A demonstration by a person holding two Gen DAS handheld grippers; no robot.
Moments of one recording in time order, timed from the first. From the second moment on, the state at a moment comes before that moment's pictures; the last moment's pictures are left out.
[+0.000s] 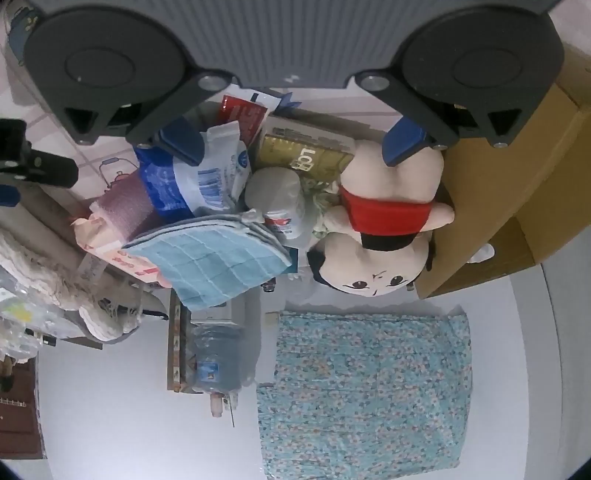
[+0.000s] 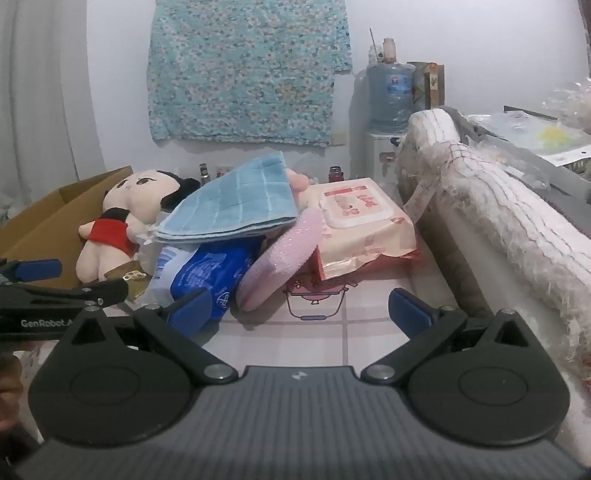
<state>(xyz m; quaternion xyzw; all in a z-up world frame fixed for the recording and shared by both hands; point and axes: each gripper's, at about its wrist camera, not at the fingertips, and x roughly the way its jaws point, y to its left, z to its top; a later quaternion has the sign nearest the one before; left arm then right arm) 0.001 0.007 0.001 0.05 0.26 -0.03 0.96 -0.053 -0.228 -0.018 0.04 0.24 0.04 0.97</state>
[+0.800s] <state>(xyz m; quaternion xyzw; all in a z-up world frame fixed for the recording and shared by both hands) 0.001 0.005 0.001 0.06 0.25 -0.02 0.97 -0.044 -0.227 -0.026 0.04 0.25 0.04 0.97</state>
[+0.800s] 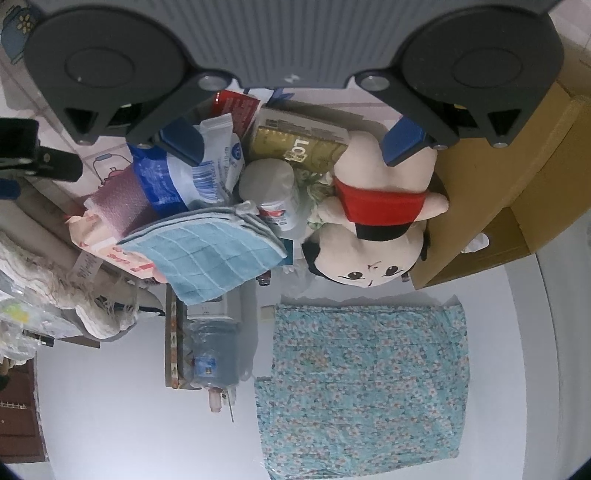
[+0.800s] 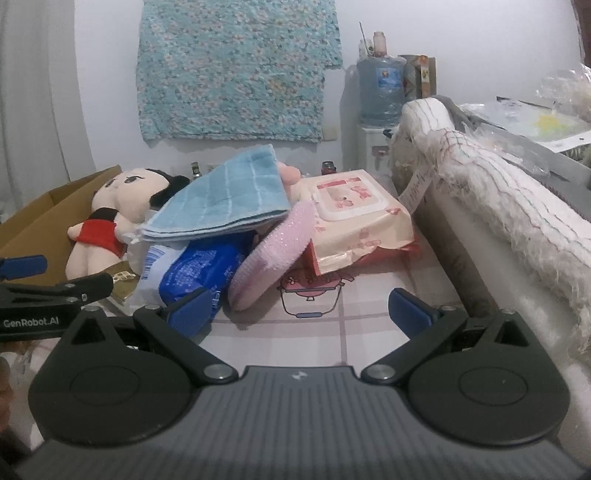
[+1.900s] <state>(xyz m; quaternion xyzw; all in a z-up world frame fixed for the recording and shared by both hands) -0.009 0.006 0.006 0.07 0.23 -0.03 0.97 -0.047 -0.226 -0.018 0.06 0.23 0.05 0.97</state>
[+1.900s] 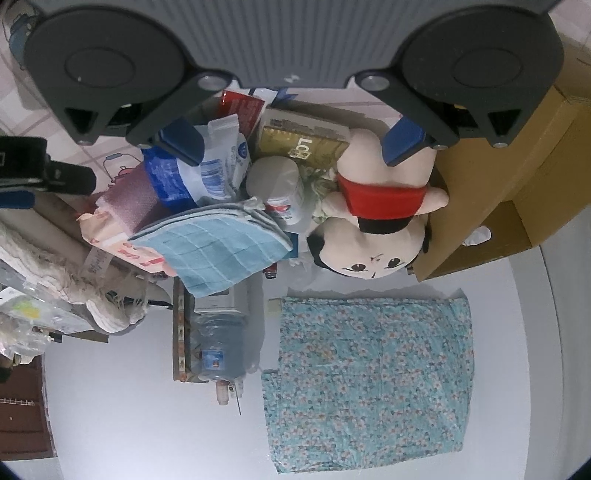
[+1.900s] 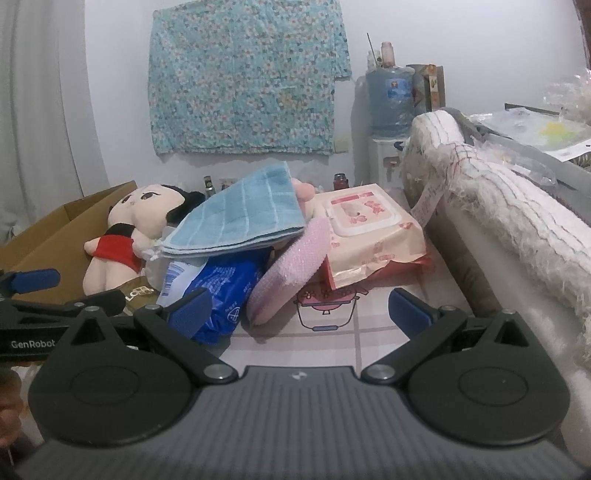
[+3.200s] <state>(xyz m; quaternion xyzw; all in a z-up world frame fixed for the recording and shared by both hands) -0.010 0.005 0.004 0.06 0.24 -0.04 0.97 -0.051 -0.233 -0.017 0.07 0.23 0.04 0.97</state>
